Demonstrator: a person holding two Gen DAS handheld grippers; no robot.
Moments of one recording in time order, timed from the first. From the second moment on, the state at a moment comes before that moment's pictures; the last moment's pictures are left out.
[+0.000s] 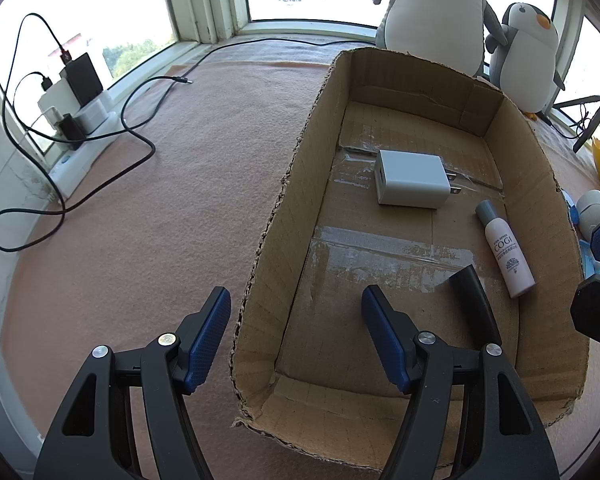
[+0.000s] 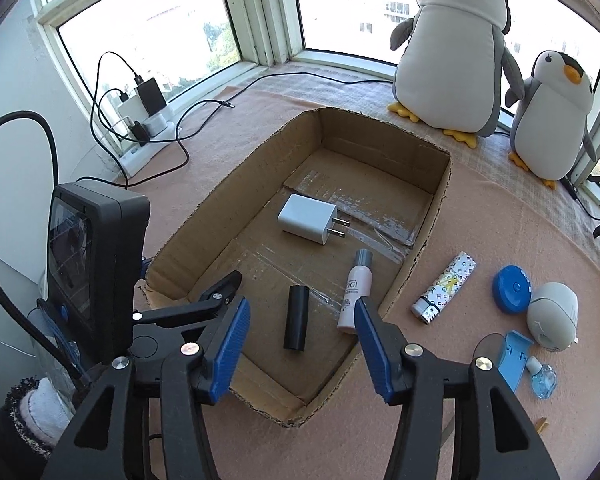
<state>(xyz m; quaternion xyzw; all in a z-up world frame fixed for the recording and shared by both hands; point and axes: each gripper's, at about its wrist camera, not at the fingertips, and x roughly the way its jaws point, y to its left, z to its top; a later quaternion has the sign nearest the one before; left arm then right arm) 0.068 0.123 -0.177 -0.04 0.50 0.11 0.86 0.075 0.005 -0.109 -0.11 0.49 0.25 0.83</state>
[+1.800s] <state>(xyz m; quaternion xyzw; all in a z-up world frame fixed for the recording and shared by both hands) 0.071 0.123 -0.177 -0.04 0.50 0.11 0.86 0.148 -0.184 -0.126 -0.23 0.48 0.15 0.83</state>
